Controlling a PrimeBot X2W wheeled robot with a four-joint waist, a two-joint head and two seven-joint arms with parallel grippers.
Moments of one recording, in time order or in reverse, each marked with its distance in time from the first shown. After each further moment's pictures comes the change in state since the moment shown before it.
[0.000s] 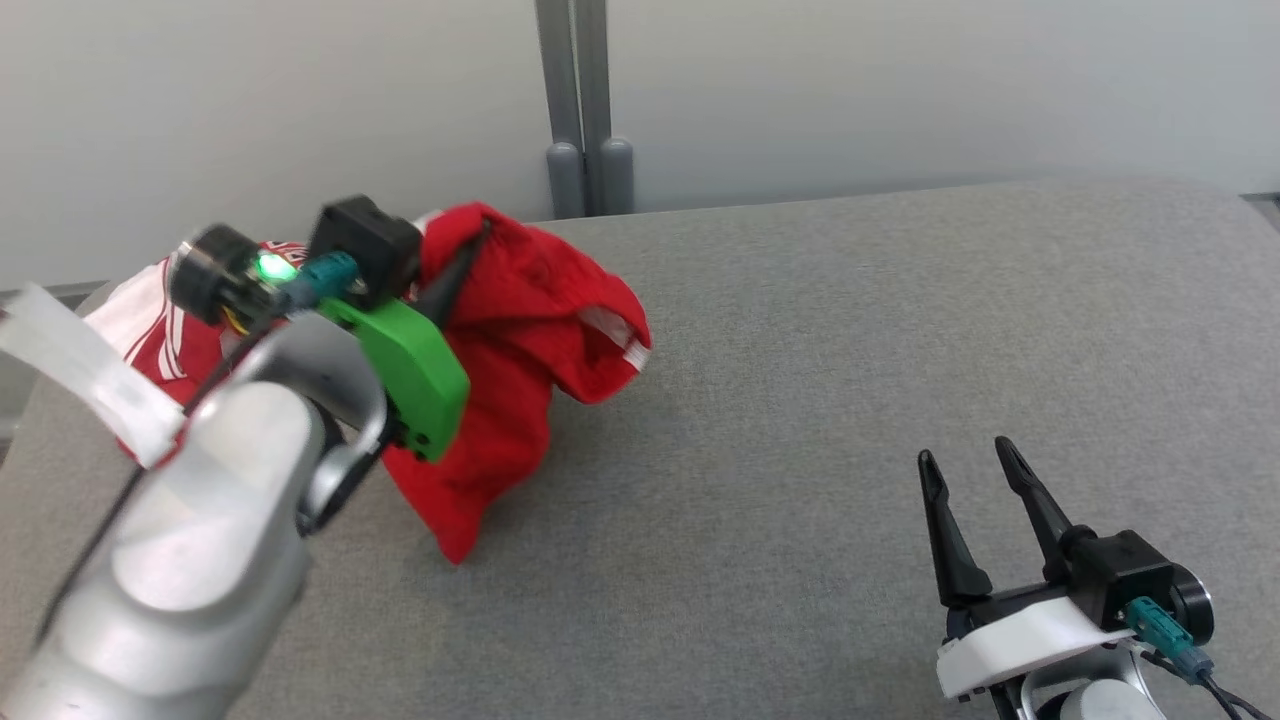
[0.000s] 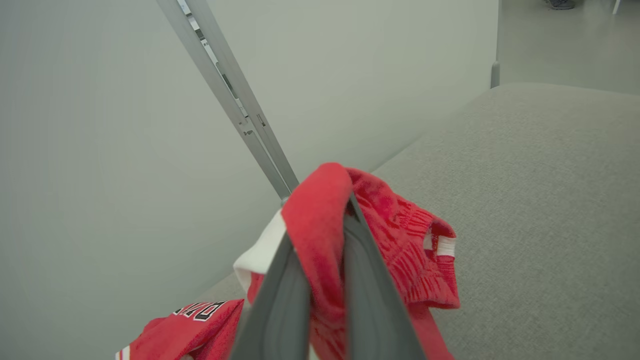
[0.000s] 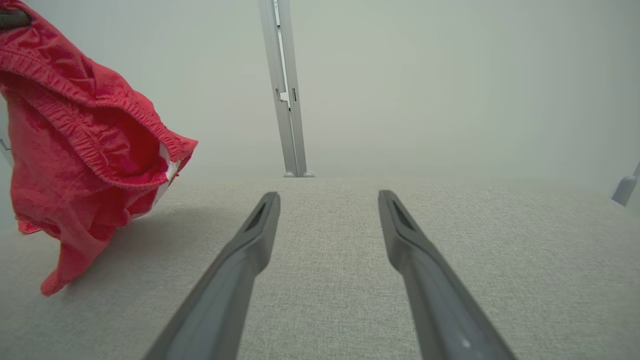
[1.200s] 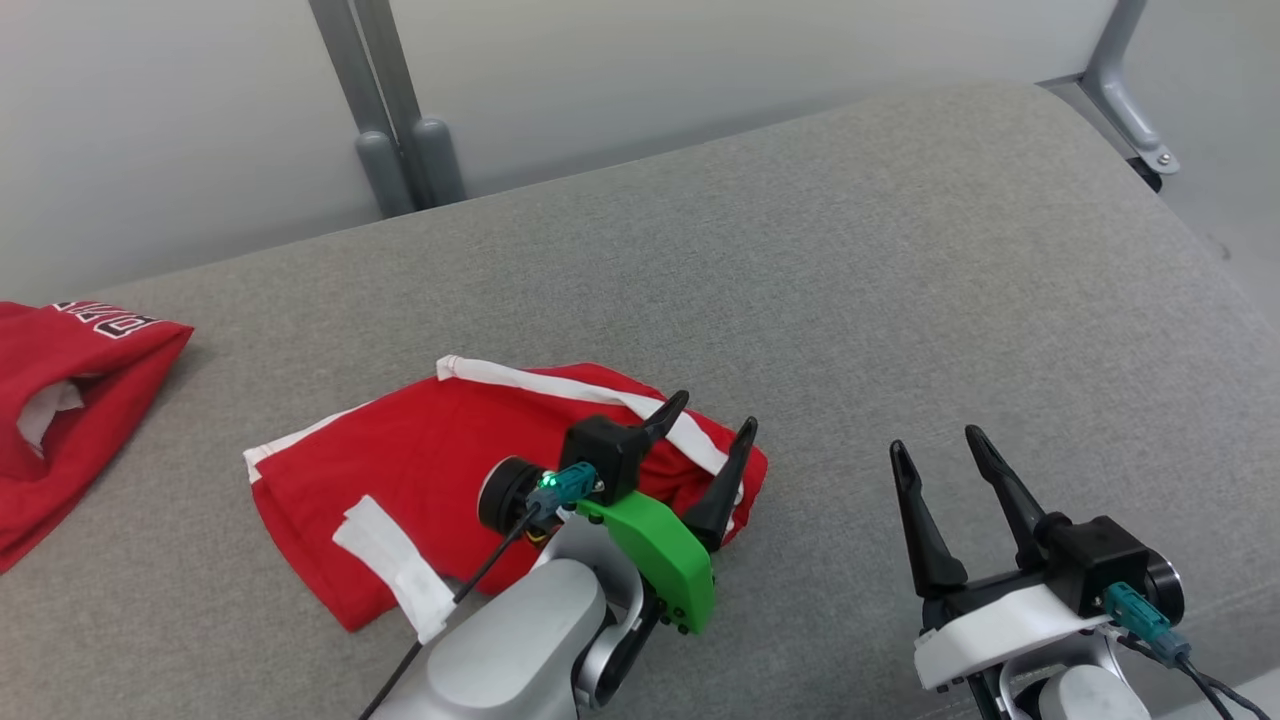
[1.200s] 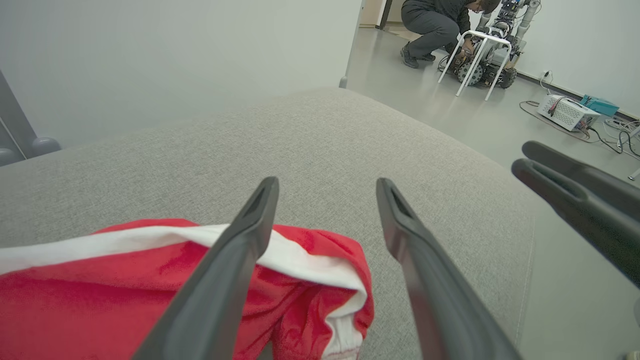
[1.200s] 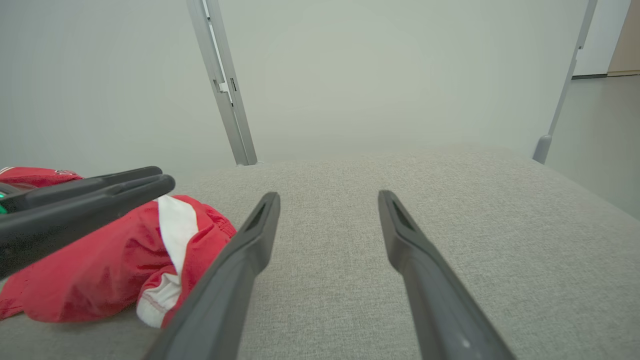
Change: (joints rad) left arm 0.140 -0.393 -0.333 0.347 -0.307 0.169 -0.421; right arm -0.035 0.000 0.043 0.020 0.023 0.000 0.000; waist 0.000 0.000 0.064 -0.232
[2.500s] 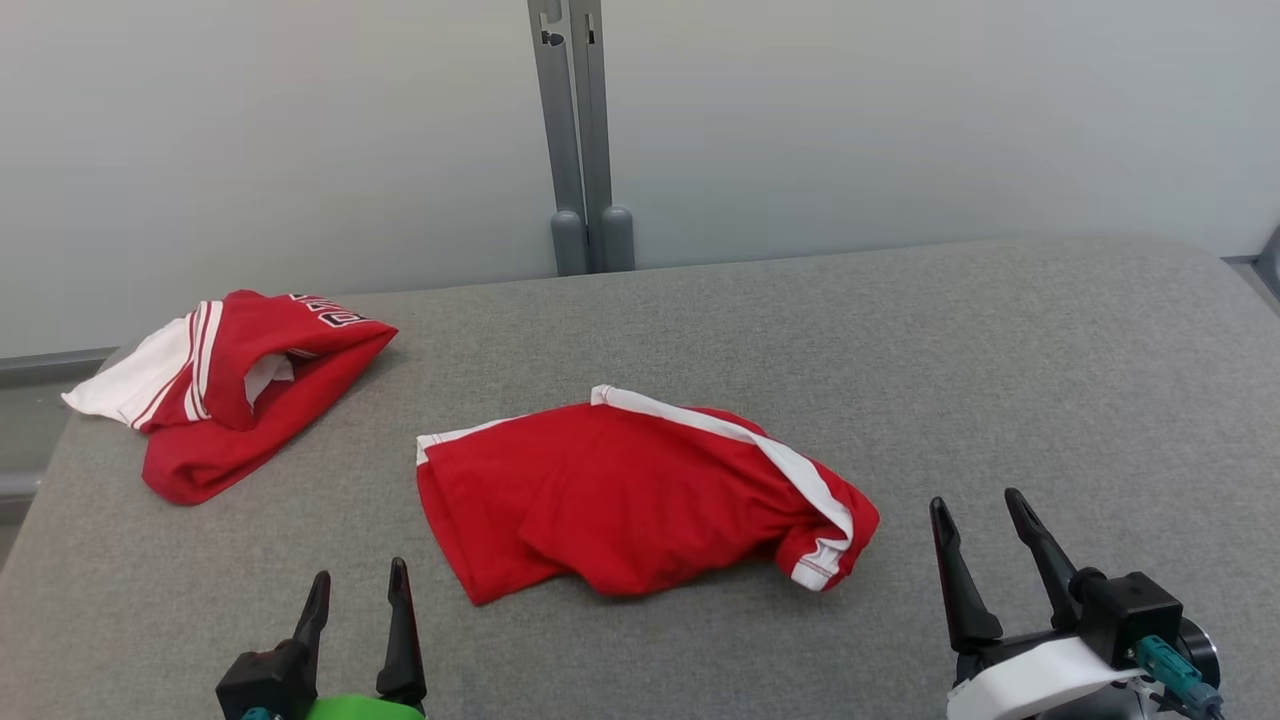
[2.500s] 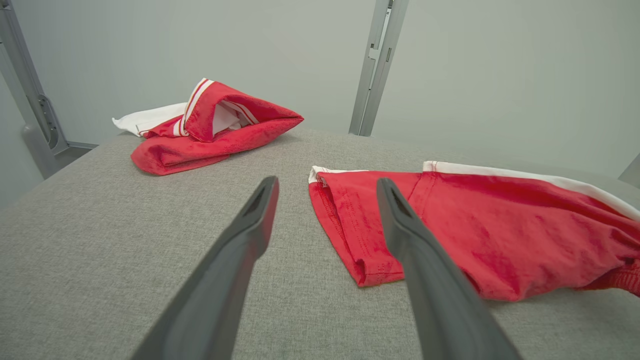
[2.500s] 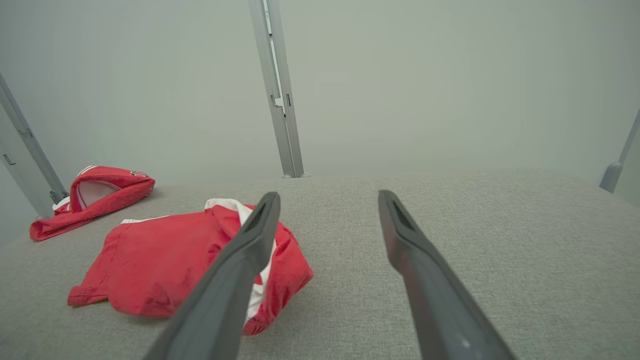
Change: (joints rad) left arm 0.659 0.012 0.893 -0.328 0.483 -0.032 -0.003; right arm 0.100 0.000 -0.056 0.002 0.018 0.000 0.000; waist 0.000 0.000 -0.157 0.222
